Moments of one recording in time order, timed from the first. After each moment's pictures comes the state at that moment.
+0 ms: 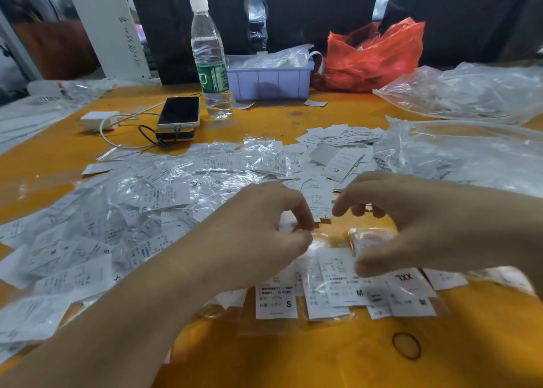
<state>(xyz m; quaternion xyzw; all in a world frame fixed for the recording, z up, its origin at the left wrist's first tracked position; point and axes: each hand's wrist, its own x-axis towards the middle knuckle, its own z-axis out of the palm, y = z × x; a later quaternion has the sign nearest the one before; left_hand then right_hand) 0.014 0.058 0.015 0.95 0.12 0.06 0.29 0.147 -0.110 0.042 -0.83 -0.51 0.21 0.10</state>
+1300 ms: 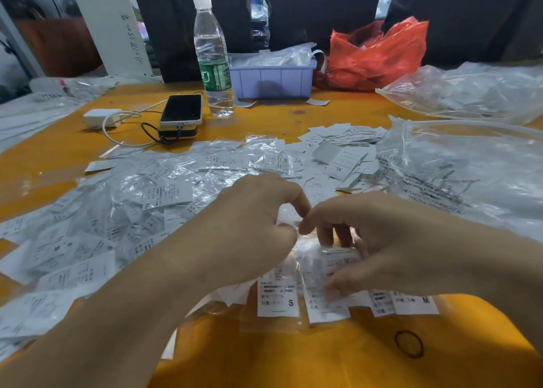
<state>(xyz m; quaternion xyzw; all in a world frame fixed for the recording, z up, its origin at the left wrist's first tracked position) 0.012 0.064 0.018 0.95 0.12 0.06 0.27 0.131 -0.096 0.024 -0.78 -0.57 0.21 0.17</state>
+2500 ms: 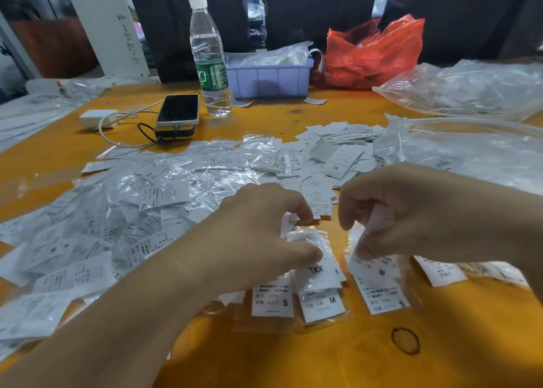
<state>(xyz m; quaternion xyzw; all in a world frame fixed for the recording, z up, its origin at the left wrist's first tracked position) 0.013 0.058 0.014 0.96 0.15 0.02 0.25 0.148 -0.107 0.041 -0.80 -0.53 0.18 0.20</state>
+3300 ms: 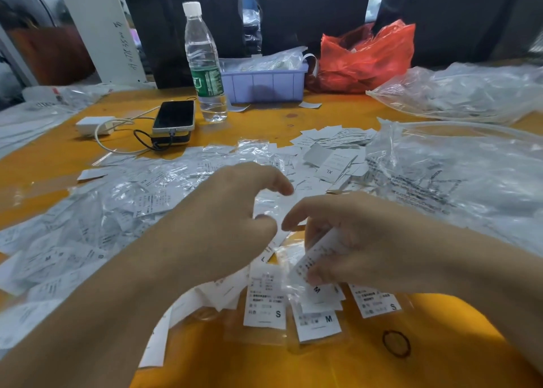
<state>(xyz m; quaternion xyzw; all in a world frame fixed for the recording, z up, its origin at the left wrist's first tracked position) 0.007 0.069 0.029 0.96 0.11 0.11 0.24 0.127 -0.093 0.021 -0.76 -0.55 0.23 0.26</state>
